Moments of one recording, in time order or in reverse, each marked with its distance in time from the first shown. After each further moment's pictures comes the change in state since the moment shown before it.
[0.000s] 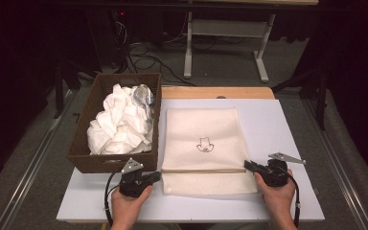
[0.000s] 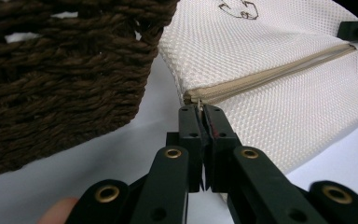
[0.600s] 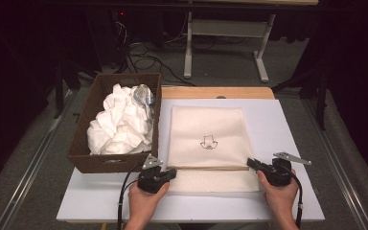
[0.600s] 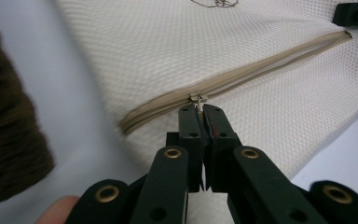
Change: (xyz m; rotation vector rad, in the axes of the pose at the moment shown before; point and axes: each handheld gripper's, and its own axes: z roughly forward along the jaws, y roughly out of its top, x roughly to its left) left arm -0.027 0.015 0.030 0.025 -0.013 0.050; right arm -0.003 0.004 -0.008 -0.055 -0.008 0.047
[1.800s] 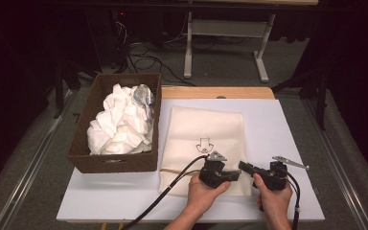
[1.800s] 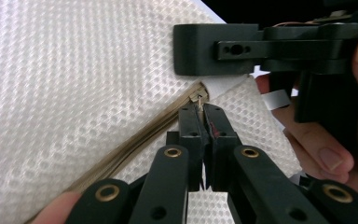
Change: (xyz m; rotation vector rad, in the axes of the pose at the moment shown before) left arm -0.116 0.046 0.120 0.075 -0.361 0.065; right arm 0.017 -0.008 -0.001 -0.028 0.195 0.141
